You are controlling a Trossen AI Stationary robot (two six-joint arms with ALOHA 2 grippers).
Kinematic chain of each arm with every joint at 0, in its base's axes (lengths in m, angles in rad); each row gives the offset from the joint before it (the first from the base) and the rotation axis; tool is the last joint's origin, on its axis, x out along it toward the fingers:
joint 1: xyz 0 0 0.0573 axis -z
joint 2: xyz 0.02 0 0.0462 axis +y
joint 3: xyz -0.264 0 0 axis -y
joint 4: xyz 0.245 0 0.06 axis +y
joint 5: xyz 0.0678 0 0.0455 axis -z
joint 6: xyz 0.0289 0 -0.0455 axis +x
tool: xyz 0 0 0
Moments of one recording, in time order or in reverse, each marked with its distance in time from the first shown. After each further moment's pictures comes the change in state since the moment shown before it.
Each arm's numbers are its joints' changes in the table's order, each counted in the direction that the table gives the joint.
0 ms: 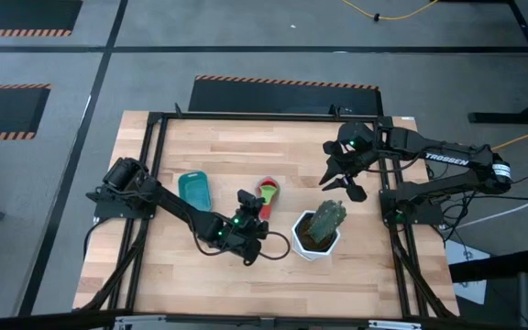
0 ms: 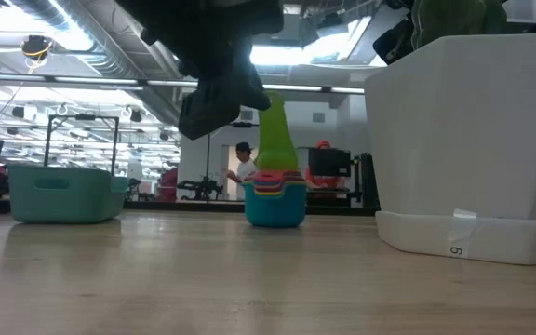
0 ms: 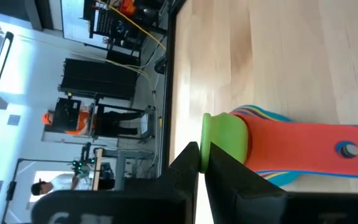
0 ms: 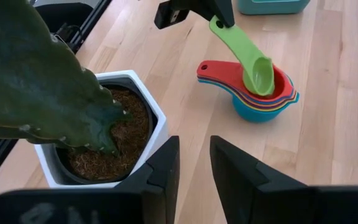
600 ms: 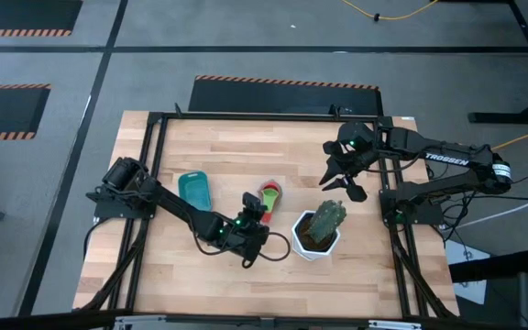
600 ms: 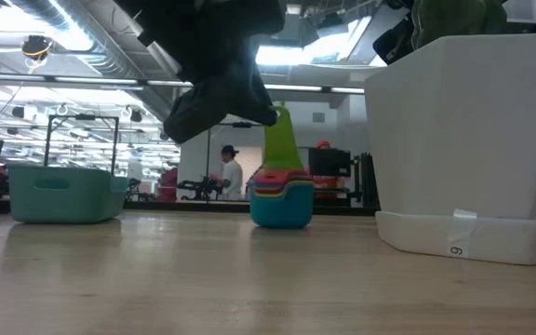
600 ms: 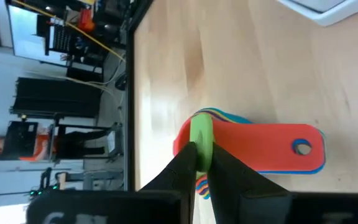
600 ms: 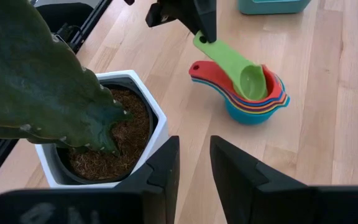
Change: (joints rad) left arm 0.000 -0.002 0.000 0.015 0.196 0.000; right arm 0.000 0.000 0.000 0.000 -0.002 0.000
